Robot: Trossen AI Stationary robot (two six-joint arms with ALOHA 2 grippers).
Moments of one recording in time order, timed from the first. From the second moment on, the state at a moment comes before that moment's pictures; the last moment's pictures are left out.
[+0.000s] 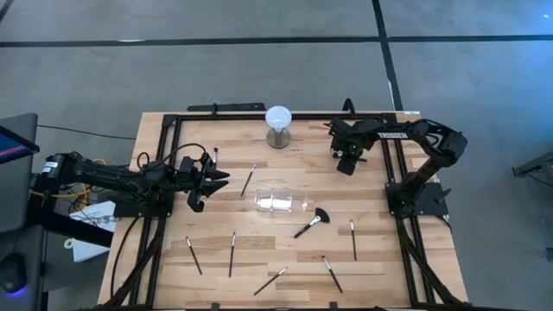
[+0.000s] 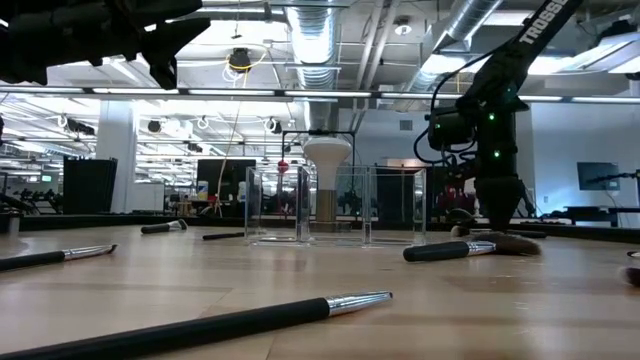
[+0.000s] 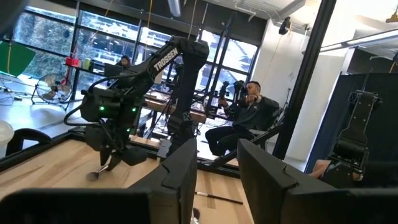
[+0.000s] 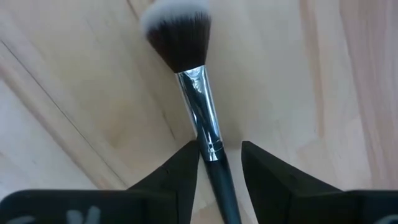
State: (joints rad) left arm -0.08 0.73 0.13 0.85 -0.06 -0.21; right arm -0.67 1.63 0.78 -0.68 0.13 -0.26
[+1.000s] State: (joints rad) left arm -0.08 0.73 0.13 0.85 -0.06 -0.25; right arm -0.35 1.11 0.67 -0.23 -0.05 0.10
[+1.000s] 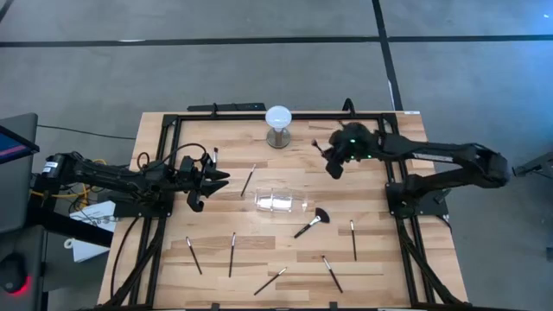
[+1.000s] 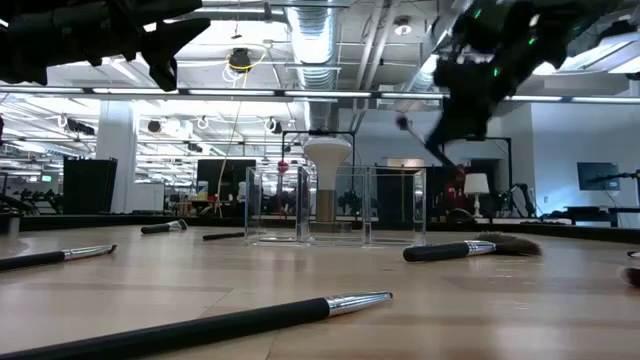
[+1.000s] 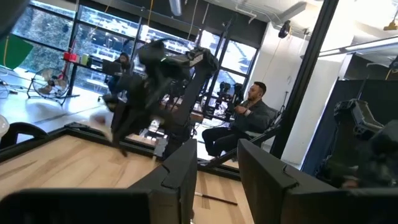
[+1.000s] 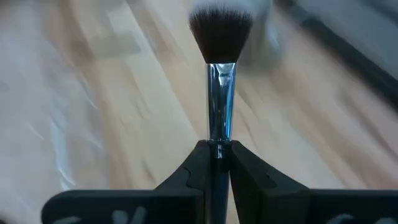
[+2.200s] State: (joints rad) left arm -0.08 0.73 0.13 0.85 -0.06 -0.24; right arm 0.05 1.62 0.54 1.15 0.08 0.16
